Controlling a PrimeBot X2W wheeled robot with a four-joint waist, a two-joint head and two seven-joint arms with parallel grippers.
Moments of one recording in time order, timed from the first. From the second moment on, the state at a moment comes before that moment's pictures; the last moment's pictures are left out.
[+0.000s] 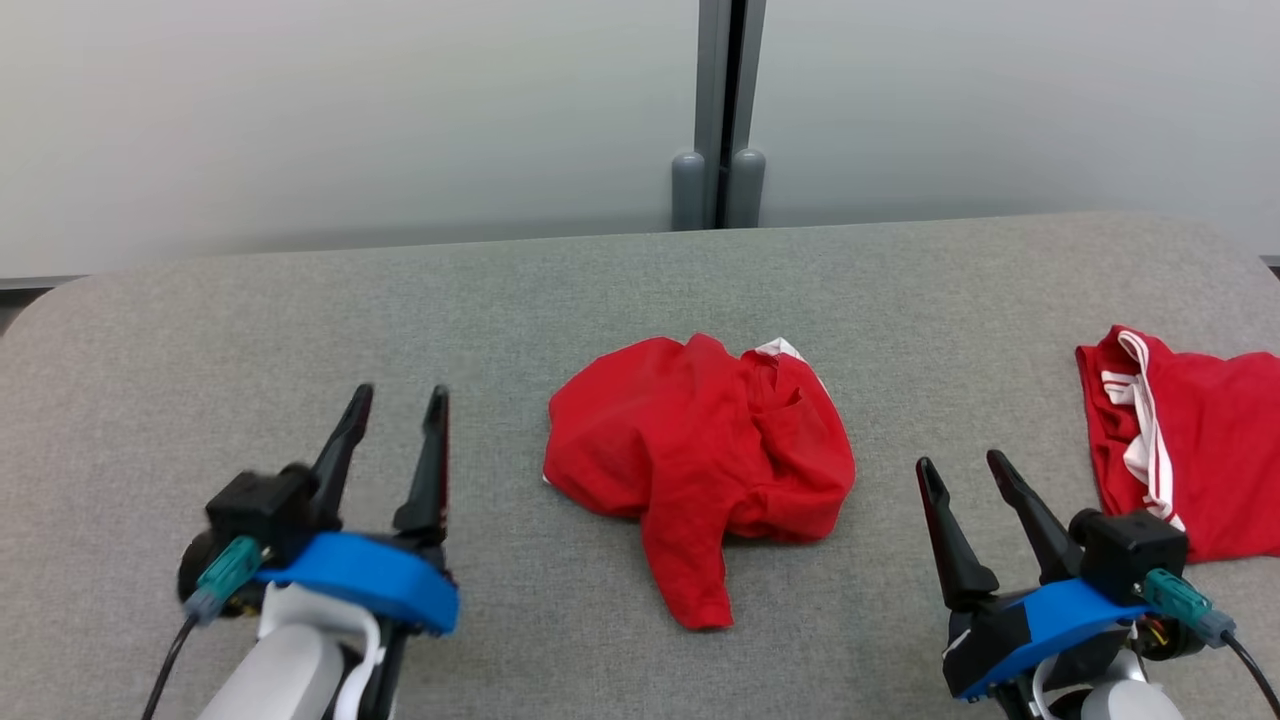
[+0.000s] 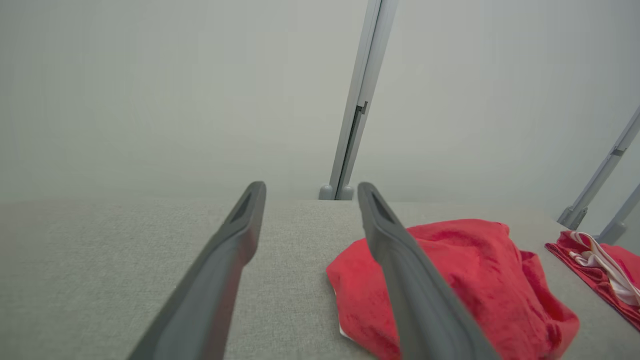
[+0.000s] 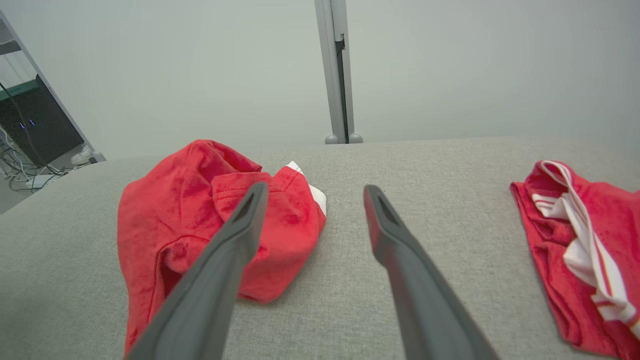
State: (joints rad) left arm -0.30 0.33 -0.52 0.27 -0.66 0.09 -0.24; right arm -0.09 -0.05 0.04 0.17 0.21 0.13 -0.06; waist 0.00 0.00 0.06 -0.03
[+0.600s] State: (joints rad) left arm -0.05 0.39 -0.36 0.22 -0.69 0.14 -0.26; right arm -0.04 -0.05 0.01 0.17 0.22 0.13 -0.05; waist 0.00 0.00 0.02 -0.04
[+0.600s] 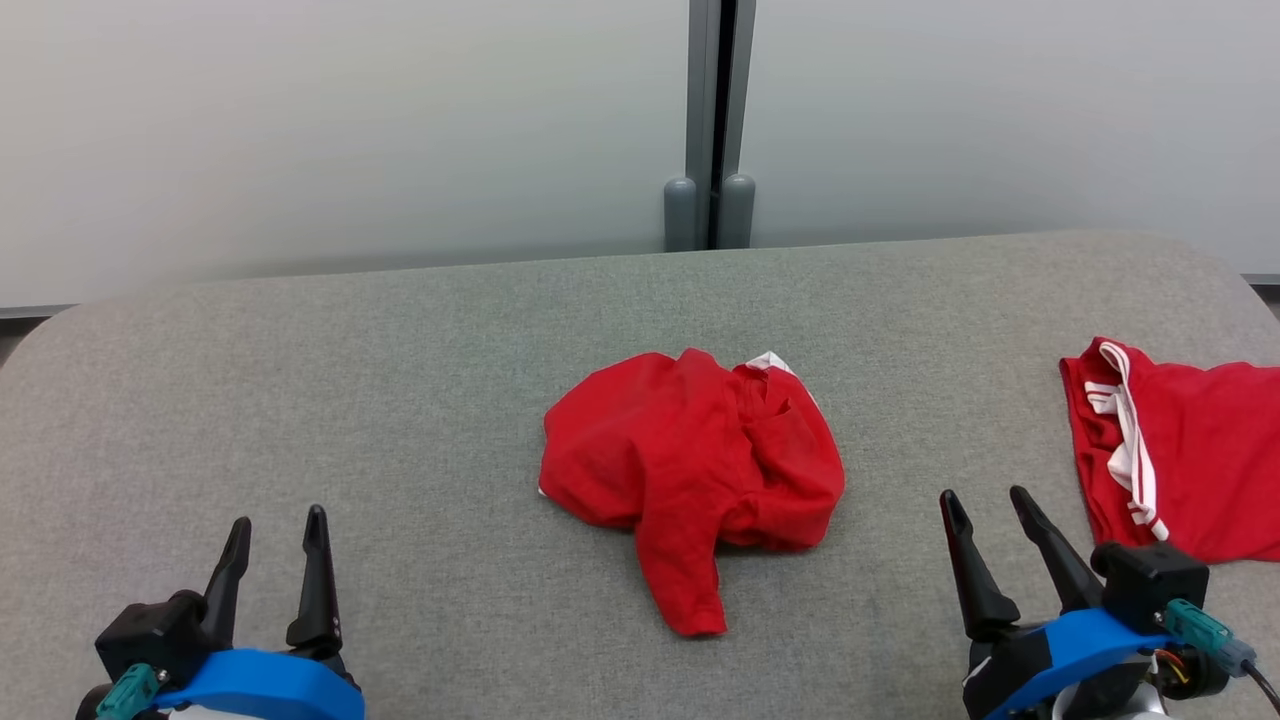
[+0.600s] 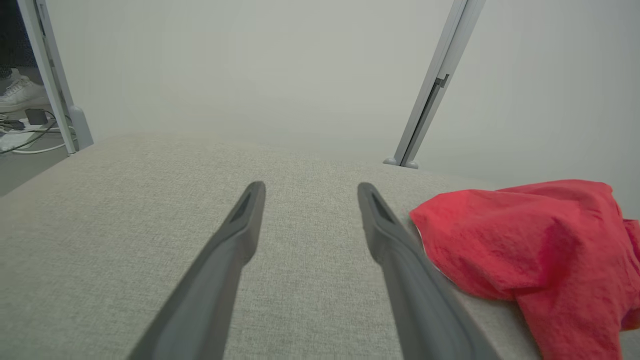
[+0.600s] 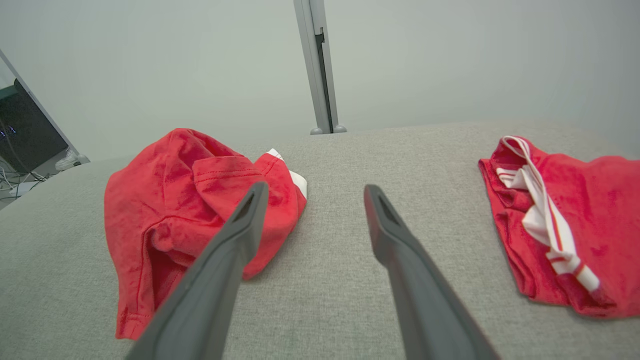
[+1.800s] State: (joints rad) left arm -0.10 0.40 -0.39 0.16 -0.66 0.15 -0.25; right arm -0.19 -0.05 0.39 0.39 0.40 0.13 0.02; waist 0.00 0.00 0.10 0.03
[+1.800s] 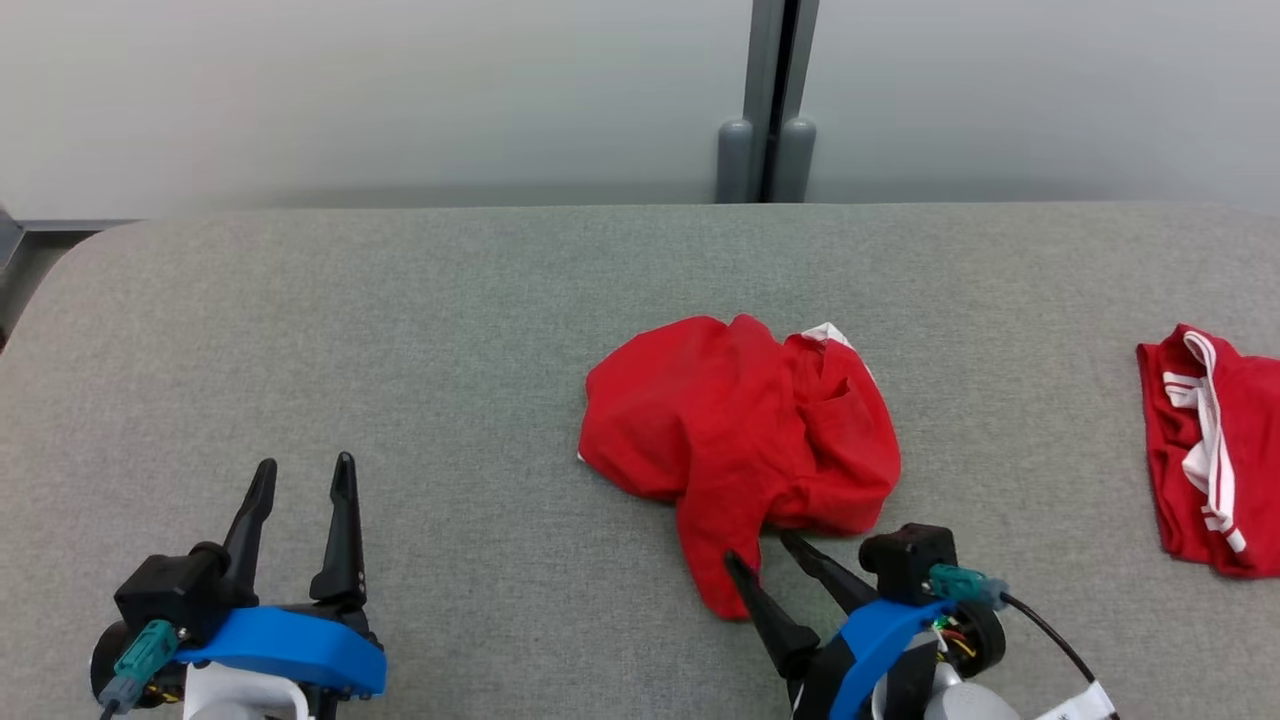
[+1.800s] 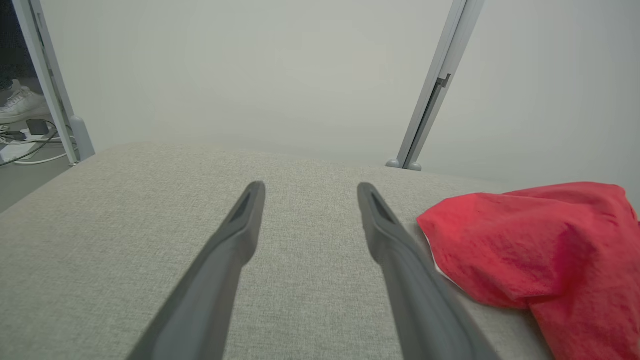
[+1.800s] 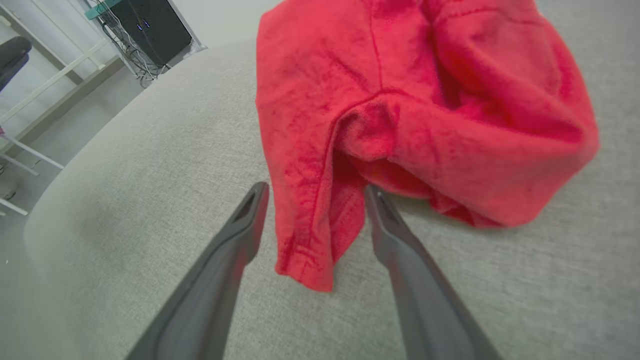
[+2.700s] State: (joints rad) left arm -0.12 0.39 -0.39 0.19 -0.65 0.13 -0.26; right arm -0.66 -0.08 0.64 0.44 0.52 0.13 -0.06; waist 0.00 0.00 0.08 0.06
